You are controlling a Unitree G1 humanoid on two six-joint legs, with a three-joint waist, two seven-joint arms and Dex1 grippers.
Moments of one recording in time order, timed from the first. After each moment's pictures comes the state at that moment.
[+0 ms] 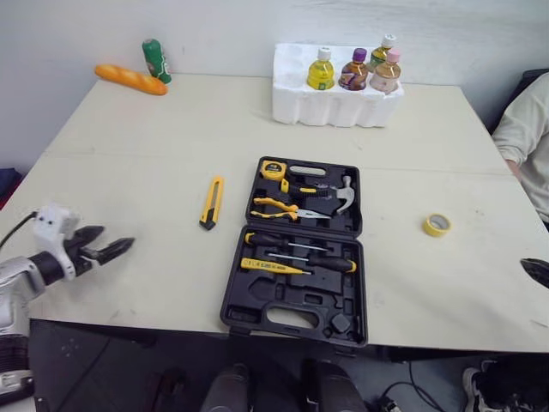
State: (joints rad) left arm -0.22 0.84 0.46 0.37 -0.35 0.48 -0.78; right arm 0.28 -0.96 -0.84 0.03 0.52 0.52 0.83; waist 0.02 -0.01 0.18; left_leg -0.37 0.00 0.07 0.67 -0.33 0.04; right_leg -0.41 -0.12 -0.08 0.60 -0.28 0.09
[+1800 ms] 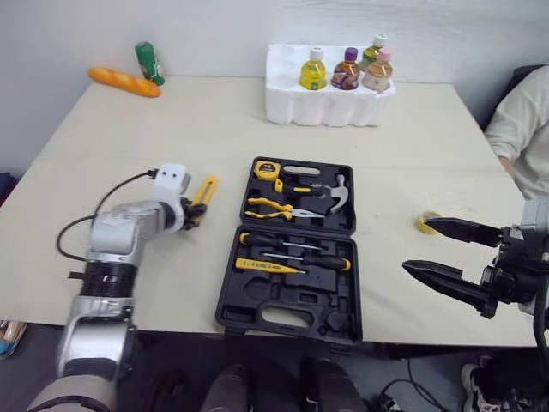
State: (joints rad) left arm -0.72 0.65 -0.02 0.24 -0.20 0.86 -0.48; right arm 0.23 -0.97 -0.77 -0.70 1.08 0.79 0.82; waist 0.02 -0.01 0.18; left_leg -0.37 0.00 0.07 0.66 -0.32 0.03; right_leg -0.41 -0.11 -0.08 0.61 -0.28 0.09
